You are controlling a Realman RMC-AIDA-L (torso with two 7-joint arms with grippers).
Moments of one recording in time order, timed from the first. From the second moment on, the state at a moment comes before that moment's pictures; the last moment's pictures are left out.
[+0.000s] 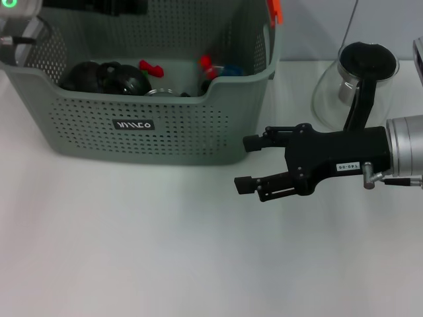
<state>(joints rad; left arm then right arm) -0.79 -2.01 0.75 1.04 2.31 1.24 -2.26 0.63 2.07 -1.05 -0.75 -1.83 -1.55 1.53</state>
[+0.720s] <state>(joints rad) -0.39 -2.12 0.64 1.11 1.92 1.88 -1.61 0.63 2.10 -1.02 -0.65 -1.82 -1.53 1.27</state>
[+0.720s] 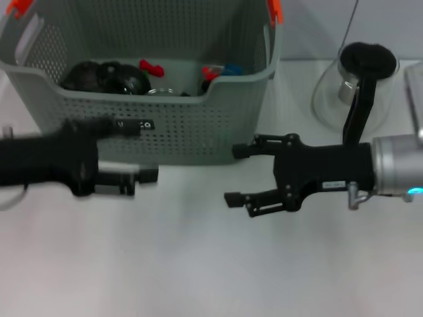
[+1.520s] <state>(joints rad) -0.43 -2.12 0.64 0.83 2.16 1.62 -1.46 0.71 2.10 -1.10 -0.48 -1.82 -1.35 1.21</state>
